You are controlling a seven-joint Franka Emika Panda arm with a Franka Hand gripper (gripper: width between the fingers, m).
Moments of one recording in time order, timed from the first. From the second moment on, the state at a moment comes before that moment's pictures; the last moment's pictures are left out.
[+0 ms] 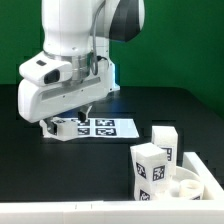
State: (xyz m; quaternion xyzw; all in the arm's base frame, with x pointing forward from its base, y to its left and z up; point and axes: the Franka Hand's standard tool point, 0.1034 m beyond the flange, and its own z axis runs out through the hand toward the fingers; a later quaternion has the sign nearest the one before) arm 0.372 -0.069 0.021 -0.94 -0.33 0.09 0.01
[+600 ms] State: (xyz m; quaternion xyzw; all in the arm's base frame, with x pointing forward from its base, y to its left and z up) arm 0.369 -0.074 0.015 -0.96 -0.27 0.07 -0.01
